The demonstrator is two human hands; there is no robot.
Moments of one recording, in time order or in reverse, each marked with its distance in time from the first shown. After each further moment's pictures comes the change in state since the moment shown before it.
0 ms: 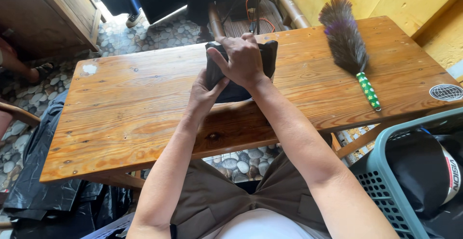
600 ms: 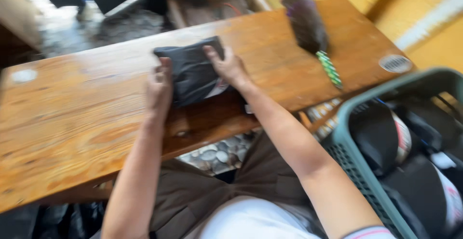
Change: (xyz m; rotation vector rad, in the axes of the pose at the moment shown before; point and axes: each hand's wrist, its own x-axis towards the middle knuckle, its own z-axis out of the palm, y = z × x) left_hand 0.023 -0.043 -0.020 0.558 0.209 -0.285; right_hand -0.061 0.034 -0.025 0.426 -0.588 1.210
